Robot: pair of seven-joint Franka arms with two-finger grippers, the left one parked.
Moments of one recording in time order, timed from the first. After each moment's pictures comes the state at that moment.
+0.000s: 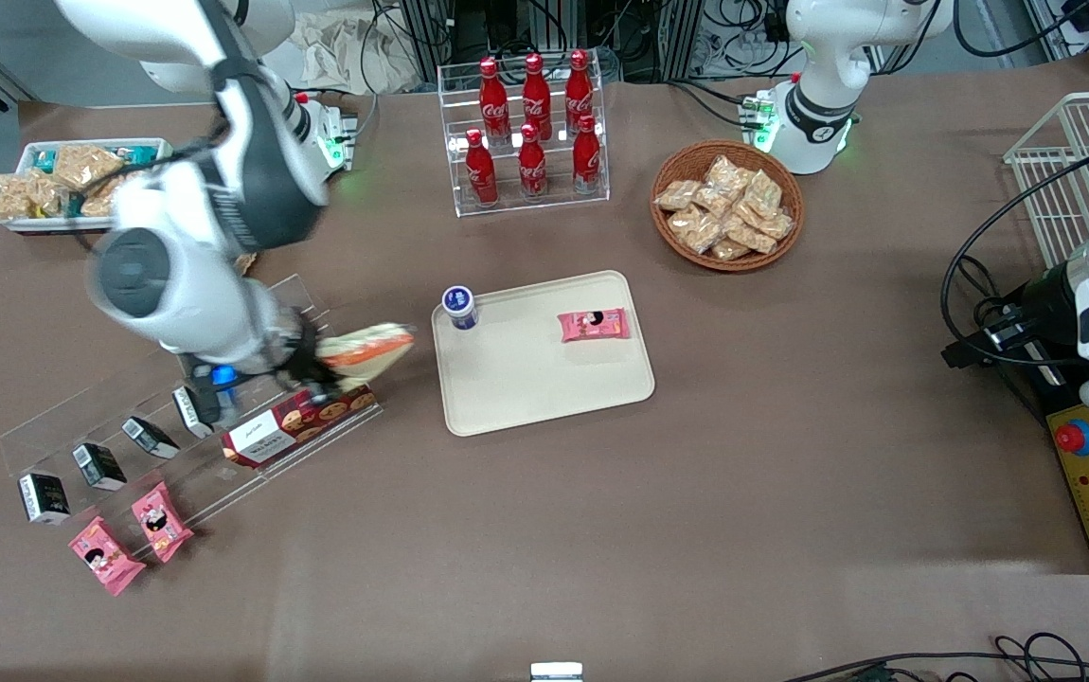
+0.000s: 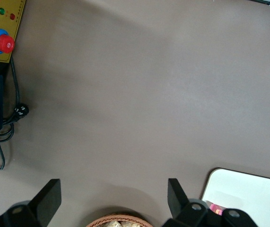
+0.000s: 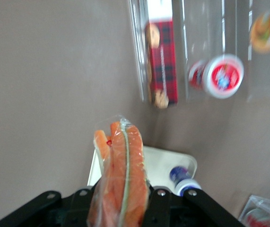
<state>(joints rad) 0.70 0.33 -0.35 -1.59 0.21 1.83 1.49</state>
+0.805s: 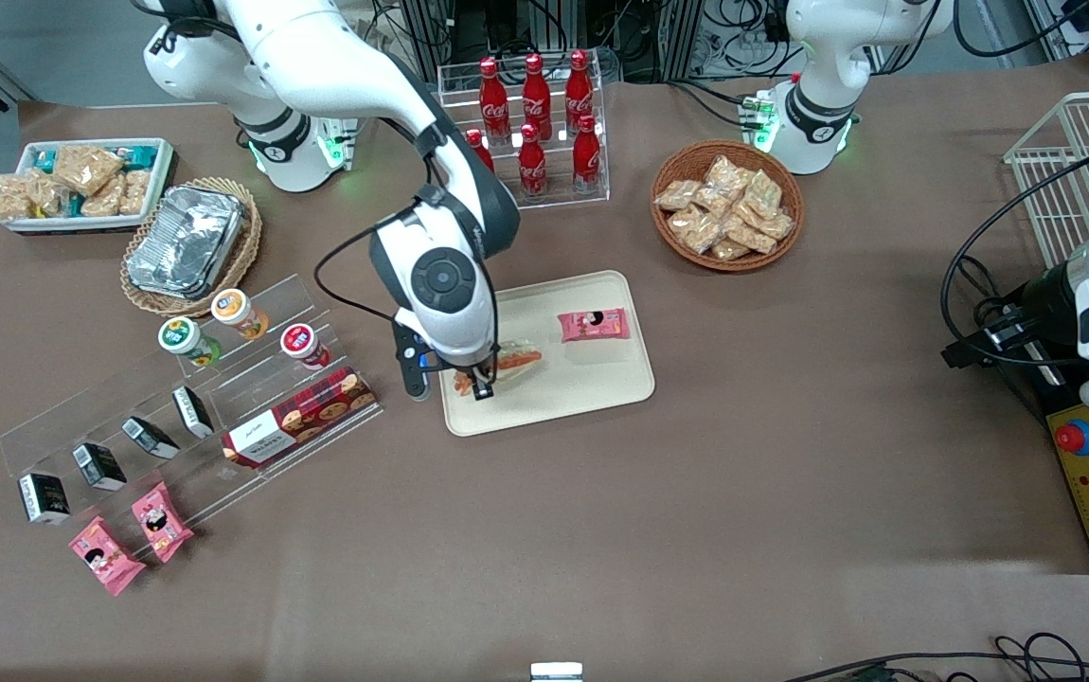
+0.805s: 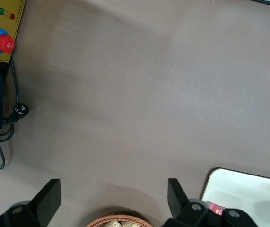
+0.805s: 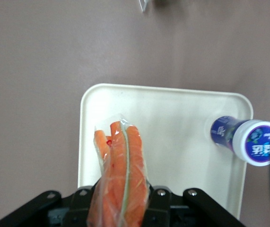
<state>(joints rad) 0.94 0.59 -0.35 -1.59 0.21 2.09 1.88</state>
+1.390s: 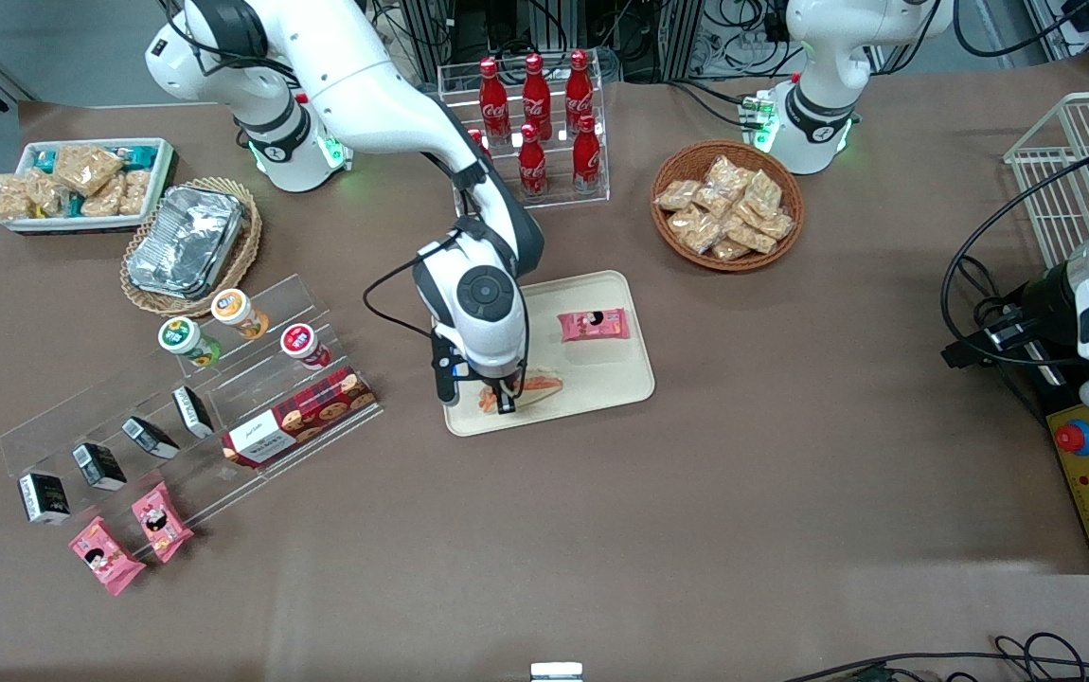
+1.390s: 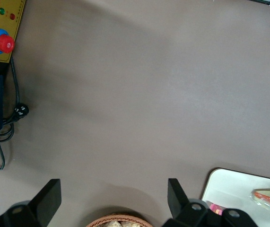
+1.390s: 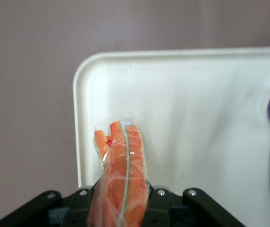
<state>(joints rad) 1.00 0.75 -0.35 -1.59 0.22 2.32 2.03</state>
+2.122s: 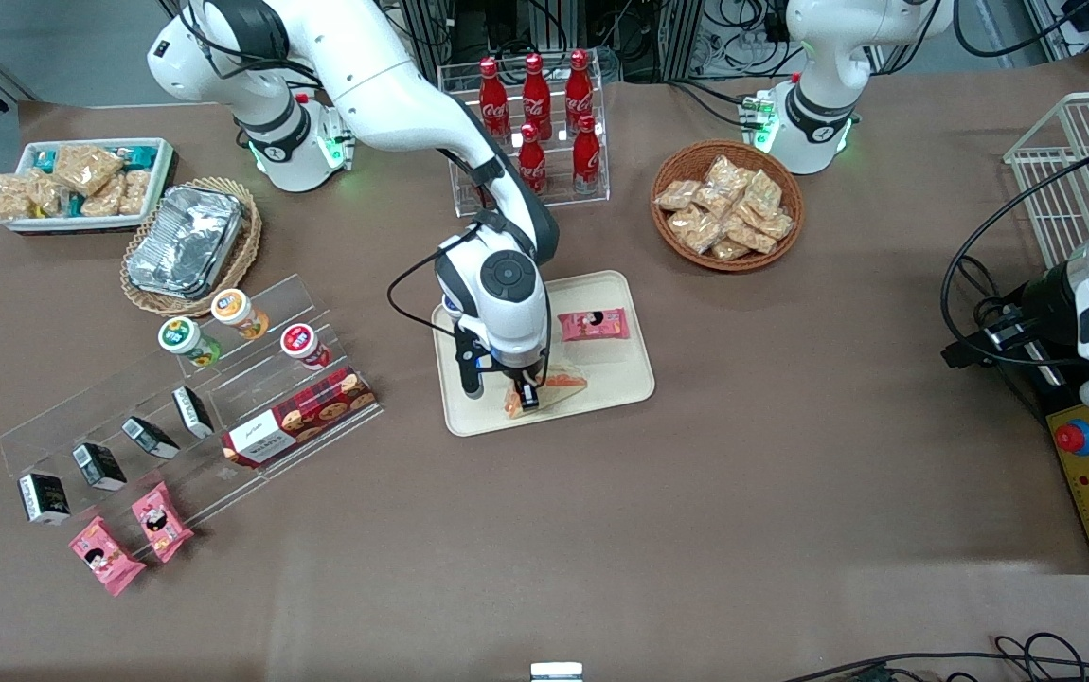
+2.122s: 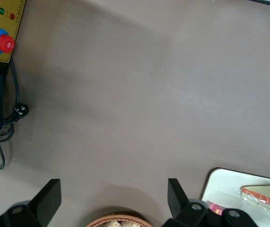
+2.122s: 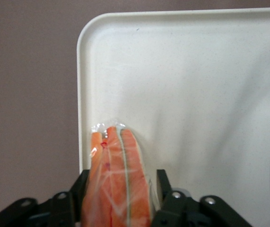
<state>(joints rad) 1.03 0.76 -0.35 -1.58 0.22 2.38 2.03</state>
